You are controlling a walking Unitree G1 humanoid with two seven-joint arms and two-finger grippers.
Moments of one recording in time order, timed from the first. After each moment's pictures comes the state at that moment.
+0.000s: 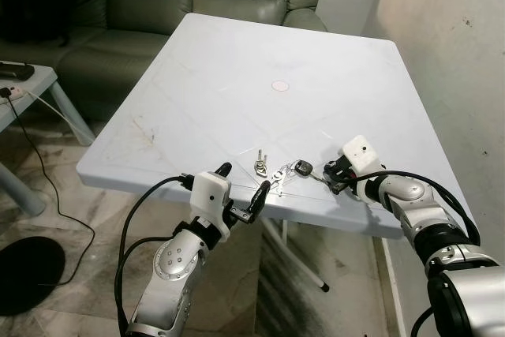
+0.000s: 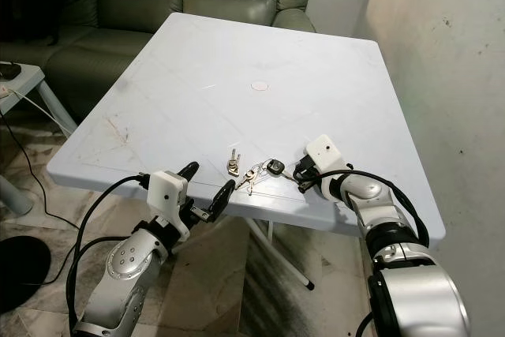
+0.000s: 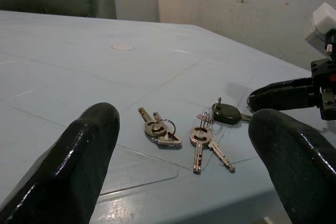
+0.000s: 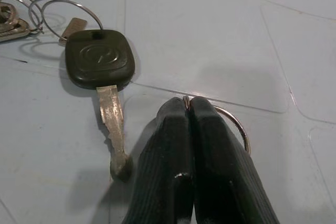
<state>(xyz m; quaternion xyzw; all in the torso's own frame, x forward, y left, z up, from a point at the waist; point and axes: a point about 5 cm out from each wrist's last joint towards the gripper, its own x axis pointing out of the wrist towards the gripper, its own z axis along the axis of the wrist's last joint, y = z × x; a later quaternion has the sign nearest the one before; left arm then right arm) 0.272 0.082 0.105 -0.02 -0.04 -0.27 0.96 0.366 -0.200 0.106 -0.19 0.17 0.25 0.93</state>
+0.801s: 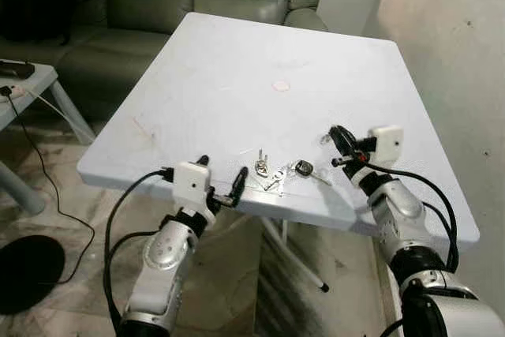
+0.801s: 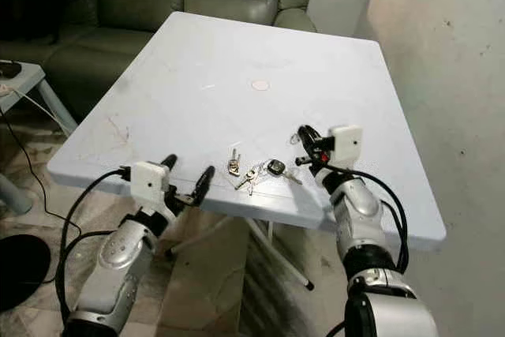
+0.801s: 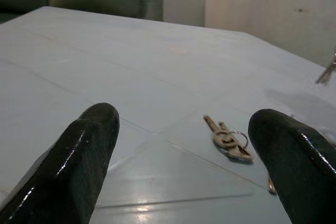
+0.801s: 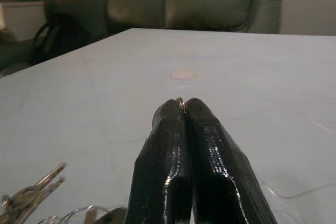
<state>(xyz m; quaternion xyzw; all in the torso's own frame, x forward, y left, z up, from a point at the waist) 0.292 0.109 0.109 -0.04 -0.04 -0.18 0.98 0.356 -0.187 0.123 0.06 -0.08 0.15 0.98</state>
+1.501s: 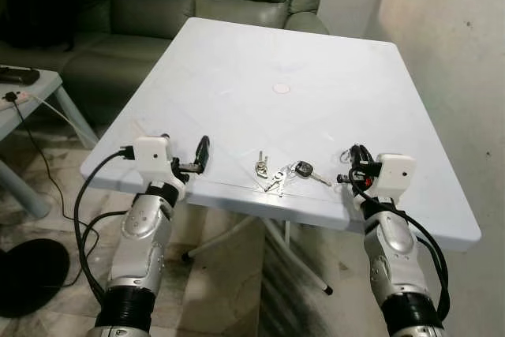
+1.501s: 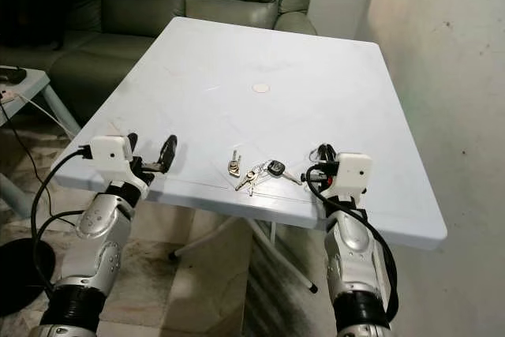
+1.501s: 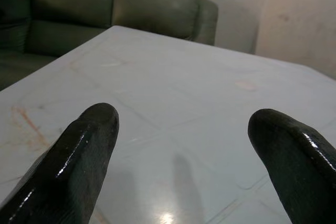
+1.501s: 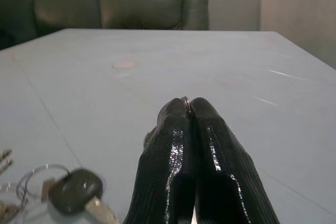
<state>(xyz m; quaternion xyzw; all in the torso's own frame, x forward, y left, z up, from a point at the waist) 0.324 0.157 0.124 -0.07 -0.05 -0.07 0.99 0.313 -0.182 0.100 0.04 -0.06 0.00 1.00</state>
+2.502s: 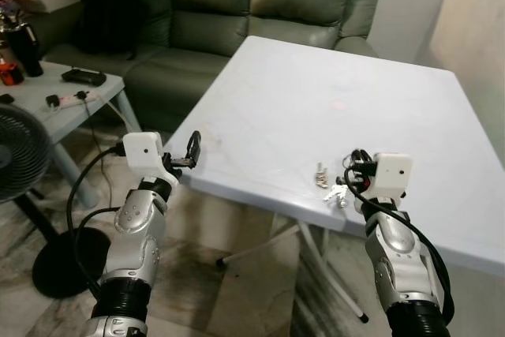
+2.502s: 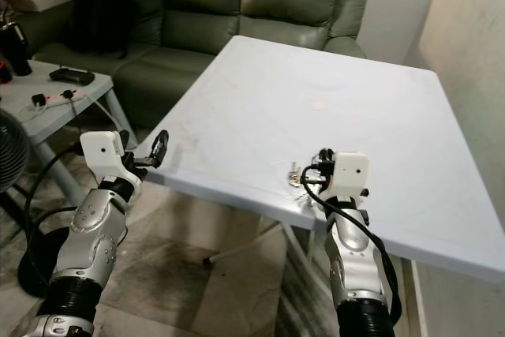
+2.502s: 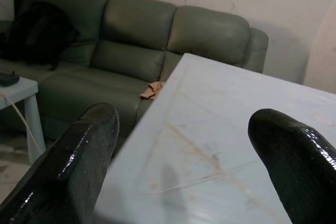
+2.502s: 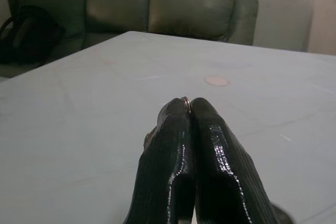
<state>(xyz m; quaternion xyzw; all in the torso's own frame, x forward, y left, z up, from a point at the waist) 0.325 0.170 0.123 -0.08 -0.05 -0.06 0.99 0.315 -0.170 0.111 0.02 -0.04 0.00 1.00</state>
